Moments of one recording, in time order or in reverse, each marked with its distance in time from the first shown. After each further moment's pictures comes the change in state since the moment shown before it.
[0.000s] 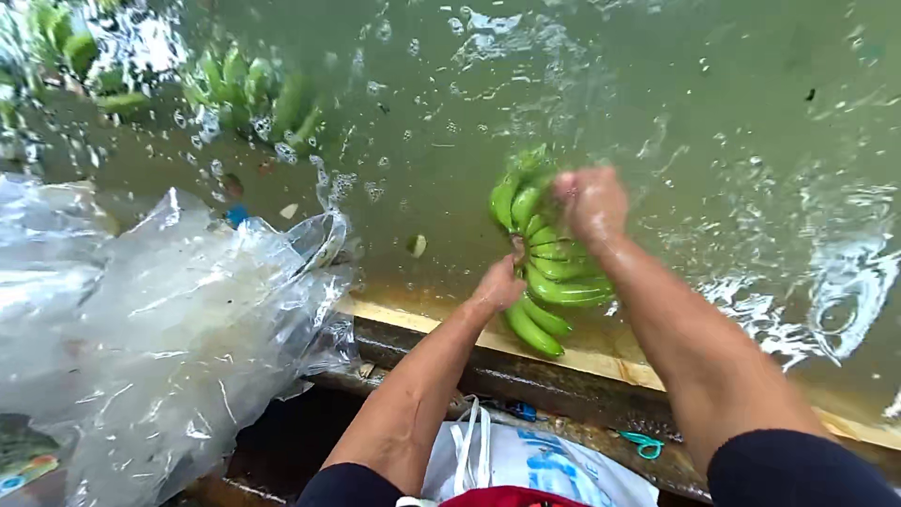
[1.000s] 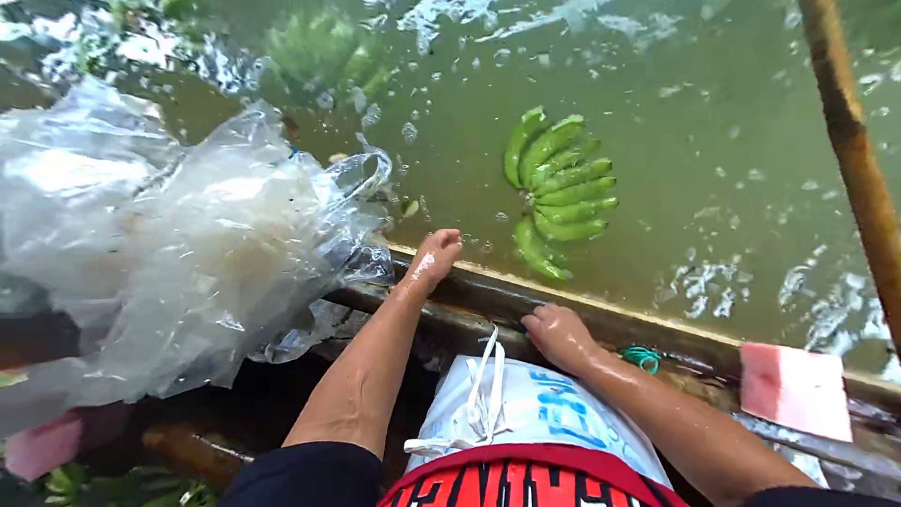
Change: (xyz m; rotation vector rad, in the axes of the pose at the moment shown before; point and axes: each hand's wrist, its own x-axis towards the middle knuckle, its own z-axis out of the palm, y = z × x) left_hand -0.117 -0.125 -0.048 -0.304 0.327 0.140; right_hand -0.284 -0.017 0.069 -0.091 -0.444 -0.569
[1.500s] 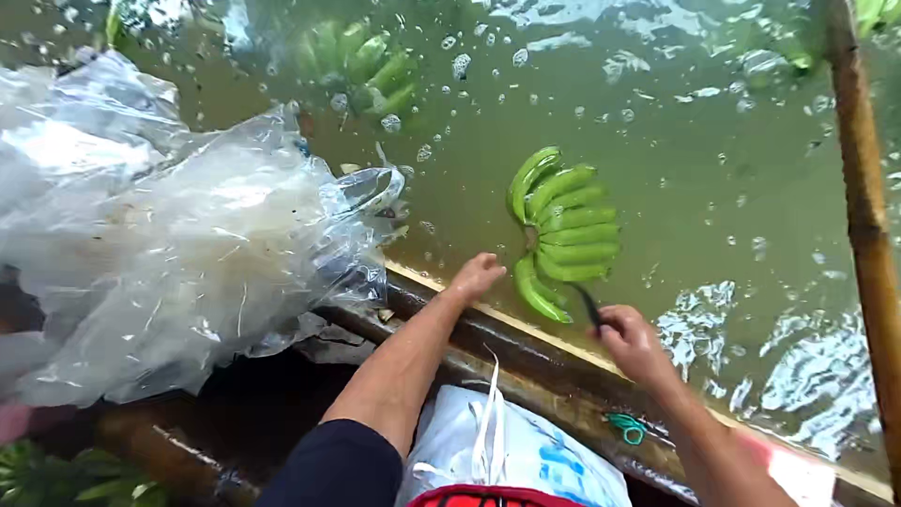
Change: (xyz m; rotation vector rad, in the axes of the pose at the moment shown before) left_hand 0.057 0.023 0.054 -0.127 -0.116 -0.155; right_hand -0.011 0.080 -0.096 0.459 0.308 0.386
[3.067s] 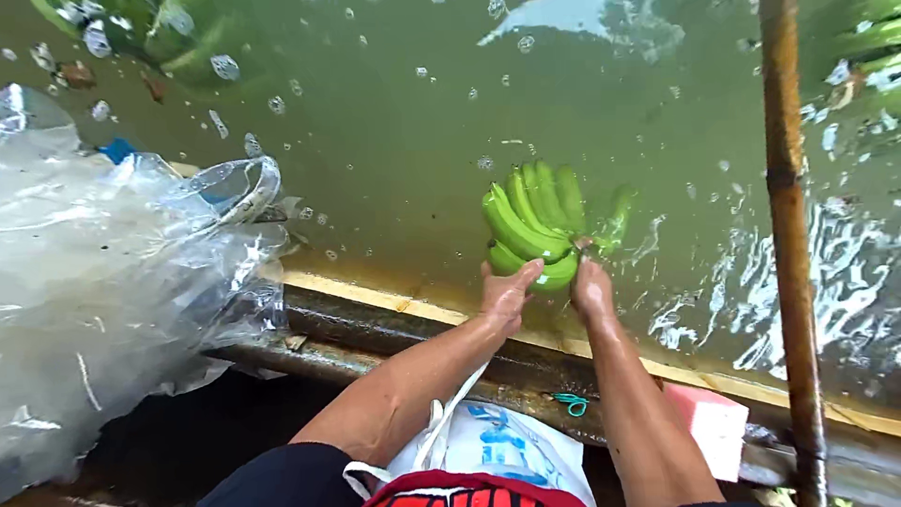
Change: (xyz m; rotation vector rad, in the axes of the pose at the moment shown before) left_hand -0.030 0.074 0.165 -0.807 0.115 -0.170; right_hand 0.069 0.060 -0.010 0.161 0.302 0.577
